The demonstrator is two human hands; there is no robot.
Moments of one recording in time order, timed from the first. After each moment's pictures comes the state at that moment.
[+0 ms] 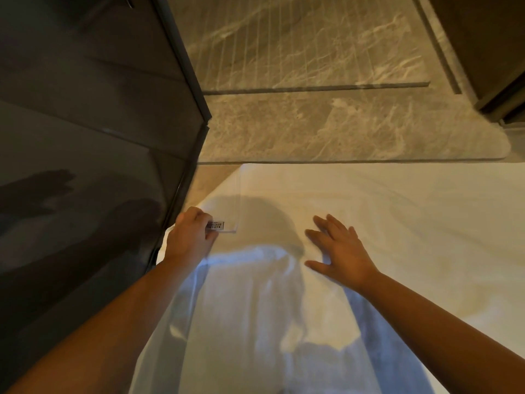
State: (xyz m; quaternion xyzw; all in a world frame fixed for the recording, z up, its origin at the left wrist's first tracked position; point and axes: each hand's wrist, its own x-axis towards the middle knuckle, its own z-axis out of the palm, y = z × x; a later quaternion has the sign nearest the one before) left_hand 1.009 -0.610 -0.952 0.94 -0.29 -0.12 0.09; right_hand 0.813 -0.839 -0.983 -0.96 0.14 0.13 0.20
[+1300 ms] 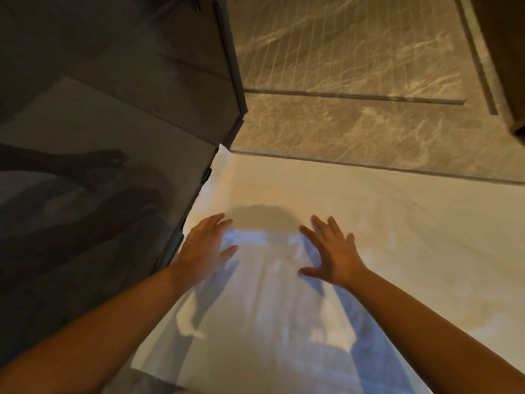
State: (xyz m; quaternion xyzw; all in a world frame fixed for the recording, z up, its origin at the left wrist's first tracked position) left_hand 0.940 -0.569 -0.927 0.93 -0.31 -0.14 0.13; right_hand 0.817 -0.813 -0.968 -0.96 0.08 0.19 0.17
